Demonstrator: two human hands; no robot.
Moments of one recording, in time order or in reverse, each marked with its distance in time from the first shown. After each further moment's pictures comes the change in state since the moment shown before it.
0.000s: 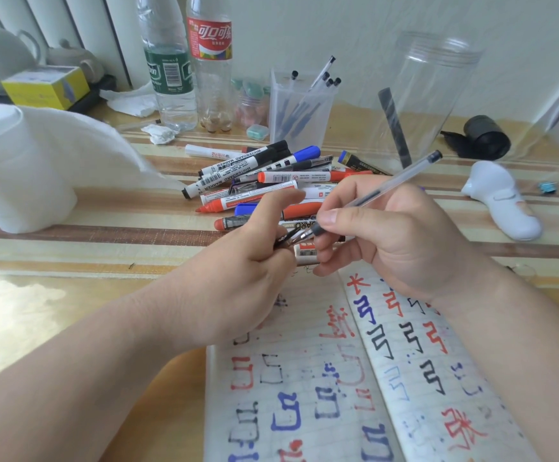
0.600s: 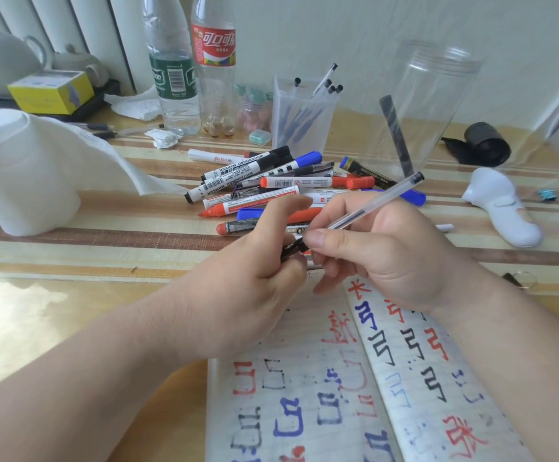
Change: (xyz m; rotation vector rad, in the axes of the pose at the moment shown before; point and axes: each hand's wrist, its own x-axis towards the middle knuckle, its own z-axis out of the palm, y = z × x) left_hand -0.001 -0.002 0.006 -0.006 0.025 0.117; right_hand -0.002 0.005 0.004 -0.041 -0.088 0.020
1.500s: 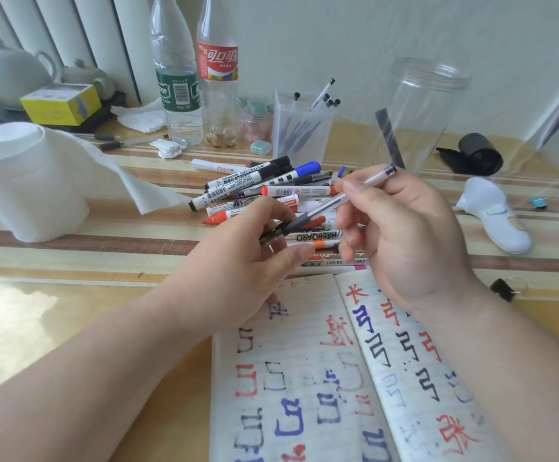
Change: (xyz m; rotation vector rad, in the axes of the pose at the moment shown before) left_hand 0.010 -0.011 -0.007 0.046 0.210 -0.068; right_hand 0.005 -0.001 0.004 0.162 0.392 -0.280
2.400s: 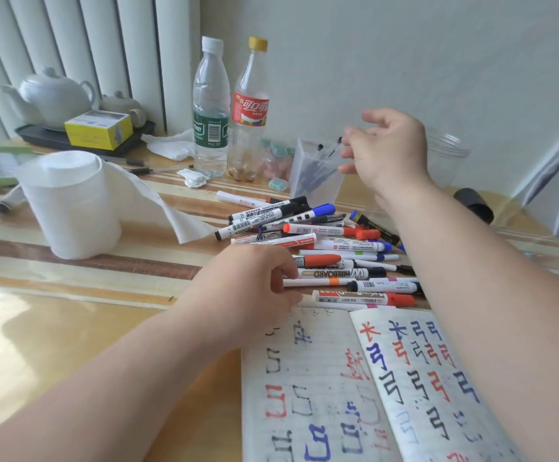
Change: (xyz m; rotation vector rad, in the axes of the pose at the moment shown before) left_hand 0.002 -0.002 -0.027 0.385 -0.026 -0.044; right_hand 0.151 -0.027 0.031 -0.592 0.324 -0.124
